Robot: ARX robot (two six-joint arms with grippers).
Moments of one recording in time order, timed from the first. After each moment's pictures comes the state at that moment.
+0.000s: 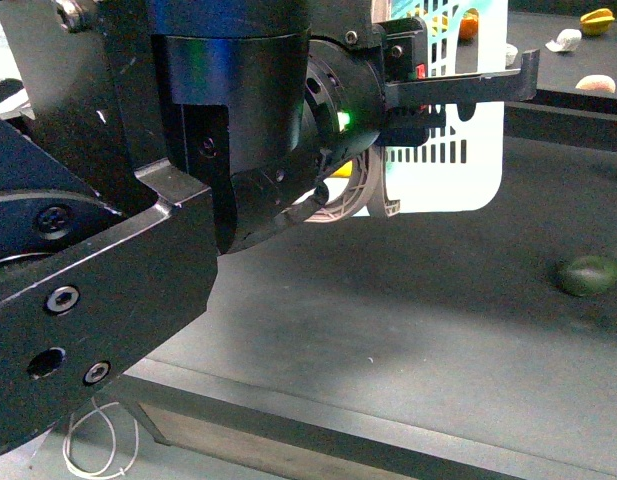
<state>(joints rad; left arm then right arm) -0.61 1.97 0.83 1.07 -0.11 -0.29 0.00 0.01 0.01 0.00 0.00 0.00</state>
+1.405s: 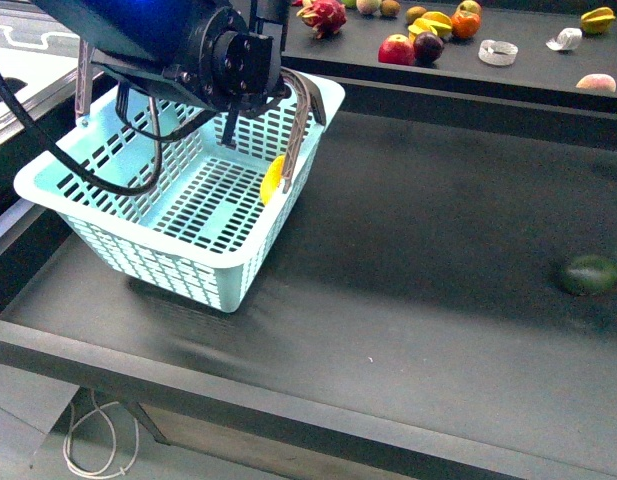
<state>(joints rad) -0.33 2.54 1.78 0.42 -0.50 -1.36 0.00 0.00 0.01 0.00 0.00 0.00</state>
